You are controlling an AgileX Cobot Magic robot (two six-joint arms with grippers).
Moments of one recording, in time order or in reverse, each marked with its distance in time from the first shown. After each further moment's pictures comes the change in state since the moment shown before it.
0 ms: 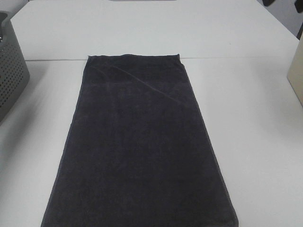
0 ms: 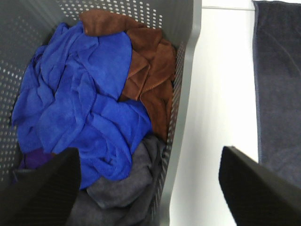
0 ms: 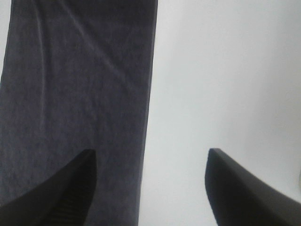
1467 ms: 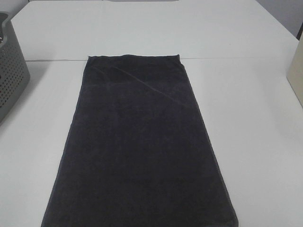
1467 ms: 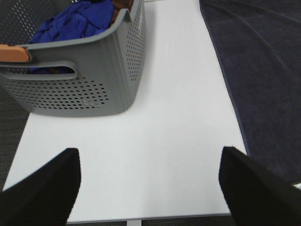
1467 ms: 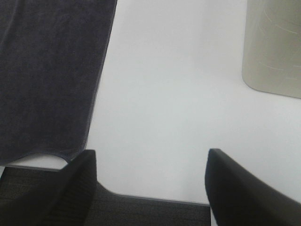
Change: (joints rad) left arm -0.070 -1.648 1.128 -0.012 0.062 0.065; right arm 0.000 -1.558 1.106 -0.175 -0.034 0.020
